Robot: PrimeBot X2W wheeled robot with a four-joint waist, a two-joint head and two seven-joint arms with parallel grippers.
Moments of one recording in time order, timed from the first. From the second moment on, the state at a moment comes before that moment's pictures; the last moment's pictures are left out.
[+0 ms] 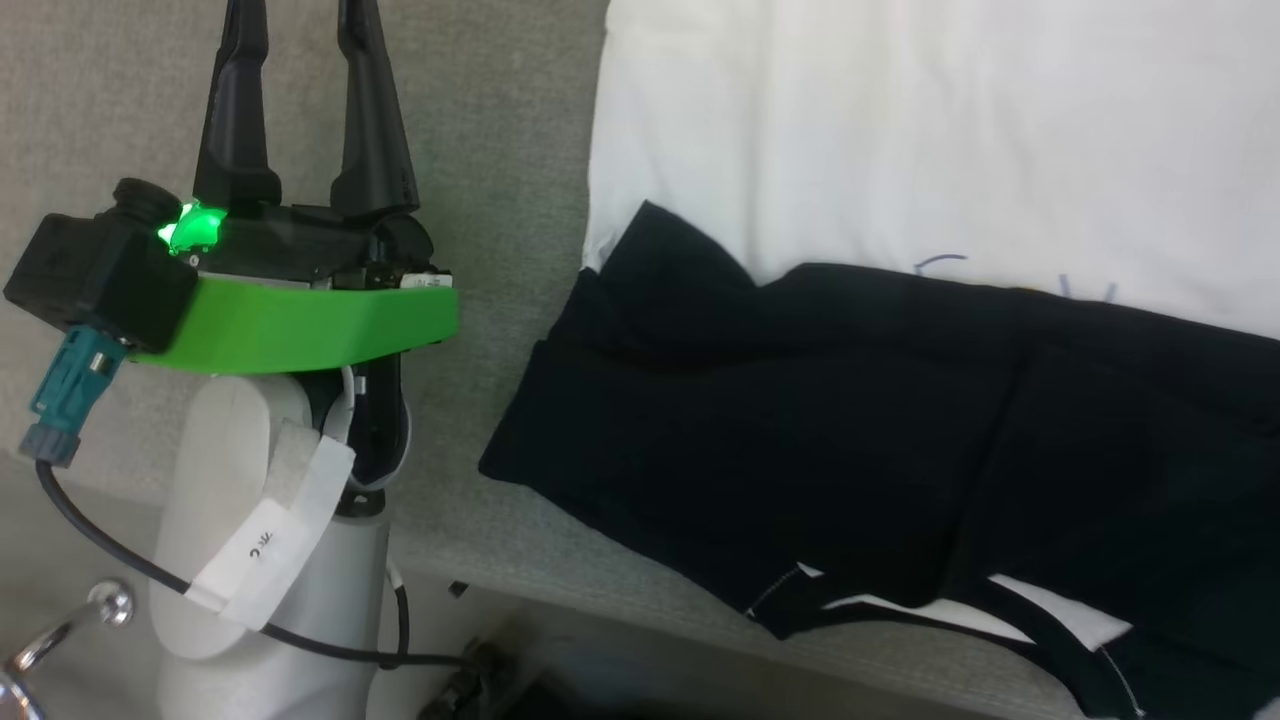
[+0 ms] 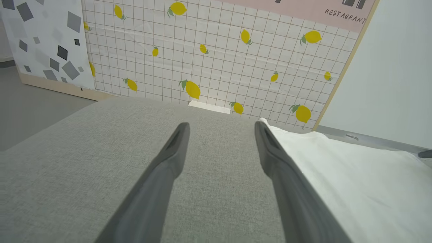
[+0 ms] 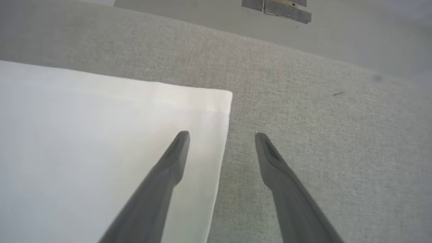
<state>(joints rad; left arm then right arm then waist) -0.53 0.08 -0.11 -0.12 -0.40 -0.03 -0.26 -1.29 -0.39 -0.14 0.41 0.01 0.13 1.01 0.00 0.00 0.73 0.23</state>
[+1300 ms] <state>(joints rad) -1.12 0.26 -0.13 0.34 -0.54 -0.10 0.42 -1.24 -0.31 0.08 0.34 0.20 0.13 0.80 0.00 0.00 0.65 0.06</state>
